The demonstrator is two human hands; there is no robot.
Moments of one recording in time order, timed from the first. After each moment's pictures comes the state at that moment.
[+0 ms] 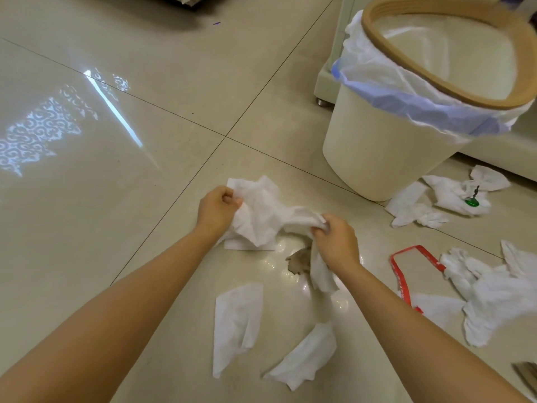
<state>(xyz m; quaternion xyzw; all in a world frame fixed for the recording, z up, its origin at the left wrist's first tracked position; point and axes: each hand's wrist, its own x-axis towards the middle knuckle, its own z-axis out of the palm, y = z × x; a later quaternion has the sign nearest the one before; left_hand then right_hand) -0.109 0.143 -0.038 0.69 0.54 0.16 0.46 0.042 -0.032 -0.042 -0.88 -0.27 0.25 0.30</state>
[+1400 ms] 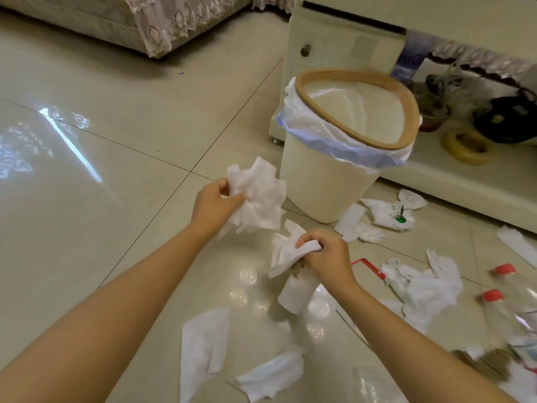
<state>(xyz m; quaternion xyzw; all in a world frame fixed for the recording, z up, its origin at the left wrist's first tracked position) -0.050 0.126 0.039 0.74 0.42 0.22 0.48 0.055 -0.080 0.036 -0.83 -0.25 0.24 0.45</state>
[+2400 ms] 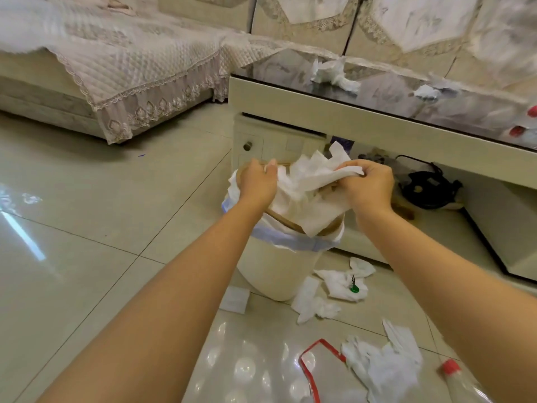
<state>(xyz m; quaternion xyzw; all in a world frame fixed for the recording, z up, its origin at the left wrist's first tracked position) 0.155 0.105 0.192 0.71 0.35 0.29 0.54 0.239 -0.041 0.224 -0.79 -0.20 -0.03 0.58</state>
